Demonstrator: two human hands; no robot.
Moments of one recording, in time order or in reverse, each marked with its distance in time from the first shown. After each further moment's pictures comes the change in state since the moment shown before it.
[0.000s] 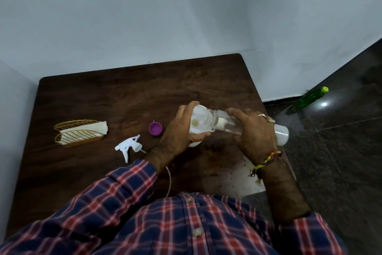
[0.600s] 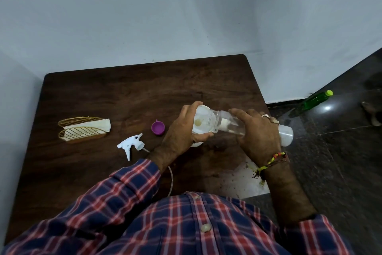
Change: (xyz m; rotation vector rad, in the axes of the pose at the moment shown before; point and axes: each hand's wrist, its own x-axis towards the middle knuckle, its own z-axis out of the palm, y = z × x) left_hand 0.001 -0.003 0.002 0.024 0.010 0.002; right_hand 0.001 -0.004 -0.013 -0.009 -0.041 -0.021
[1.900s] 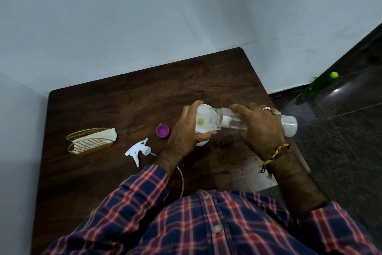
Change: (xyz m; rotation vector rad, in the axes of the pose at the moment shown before) left_hand 0.002 0.007 -0.003 0.025 -0.025 -0.053; right_hand 0.001 0.004 0.011 -0.032 0.056 0.008
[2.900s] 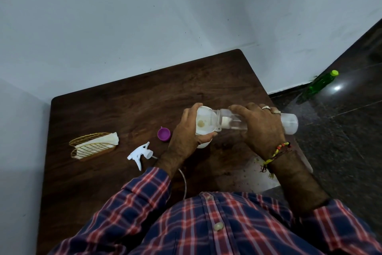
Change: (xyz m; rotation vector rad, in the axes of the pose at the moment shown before) left_hand 0.000 -0.003 0.002 0.018 0.011 0.006; right_hand 0.001 -0.002 -0.001 -0.056 0.034 -0.007
